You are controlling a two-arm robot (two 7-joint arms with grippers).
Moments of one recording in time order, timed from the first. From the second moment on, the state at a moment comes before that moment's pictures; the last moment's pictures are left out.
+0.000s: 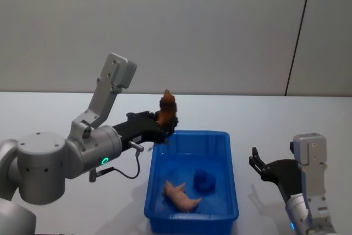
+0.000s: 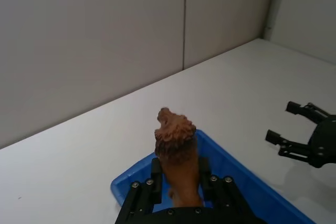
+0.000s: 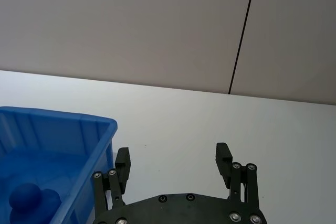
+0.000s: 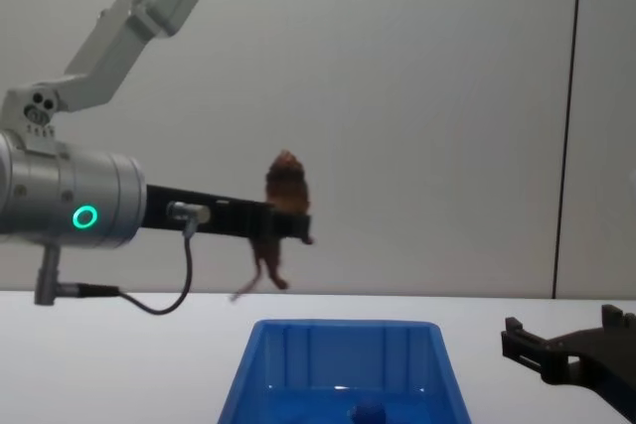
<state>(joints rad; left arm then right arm) -0.42 0.33 0.32 -1.51 -0.34 0.50 -0.40 0.09 0.03 -0.22 -1.40 -0.02 -0.02 -0.11</state>
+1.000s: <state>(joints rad) -0.54 0.27 0.35 -1.27 -0.50 0.32 -0.88 0.09 0.03 -0.22 -1.40 -0.02 -0.02 -0.11</state>
